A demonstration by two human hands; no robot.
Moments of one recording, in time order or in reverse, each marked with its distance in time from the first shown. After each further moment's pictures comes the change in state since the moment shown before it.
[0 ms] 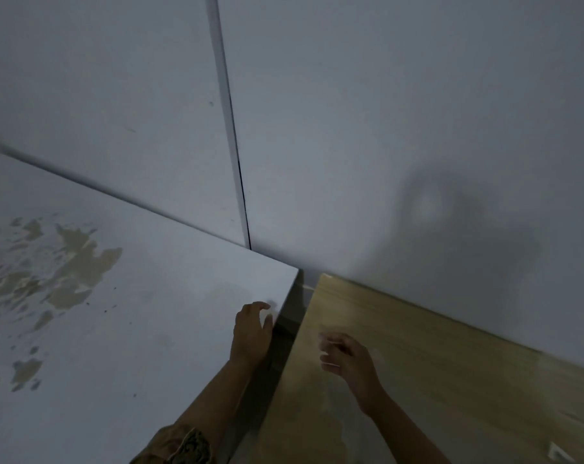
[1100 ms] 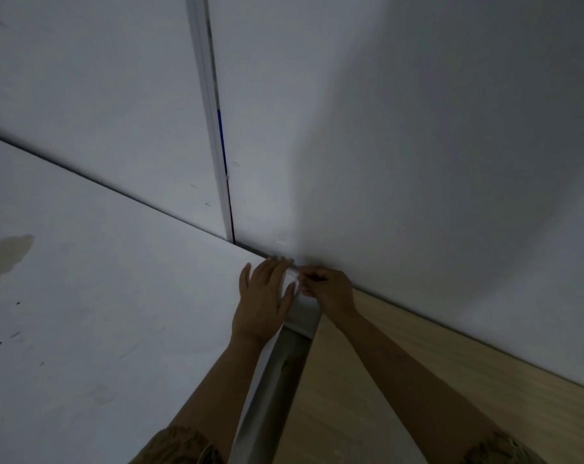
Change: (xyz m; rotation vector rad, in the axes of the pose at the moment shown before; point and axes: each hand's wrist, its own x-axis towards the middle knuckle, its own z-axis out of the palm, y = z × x) left_hand 0.150 -0.031 0.066 0.275 0.085 0.440; right_hand 0.236 -0.027 0.055 -0.302 0.123 -0.092
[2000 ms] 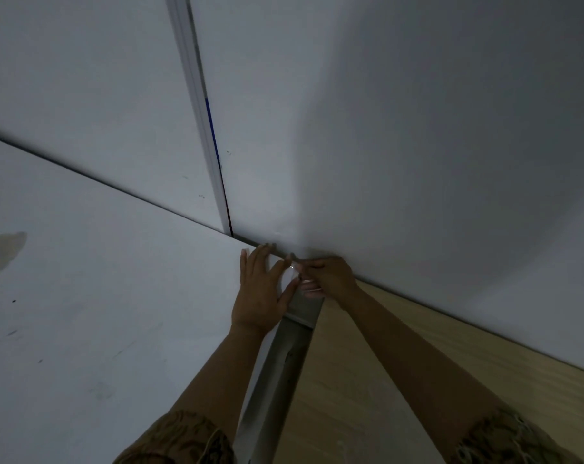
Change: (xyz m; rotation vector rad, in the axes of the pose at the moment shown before) left_hand 0.002 0.000 0.000 0.029 -0.017 0.014; right_hand -0.003 -0.024 -0.011 0.084 -0.201 0.243
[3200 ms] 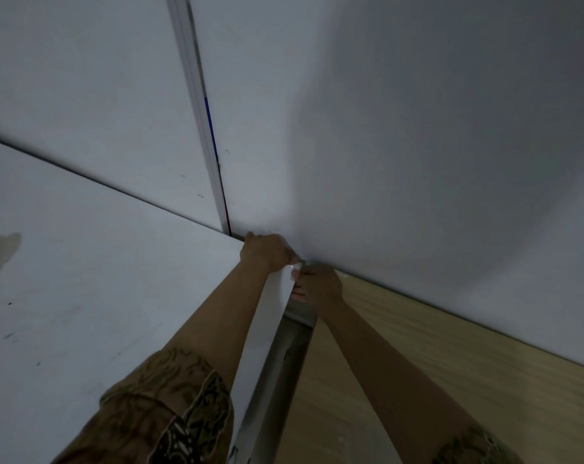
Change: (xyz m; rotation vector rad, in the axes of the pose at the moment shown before) left_hand 0.103 -0.011 -0.002 0.253 -0.717 -0.170; right_hand -0.003 0.013 0.037 0.045 0.236 0.117
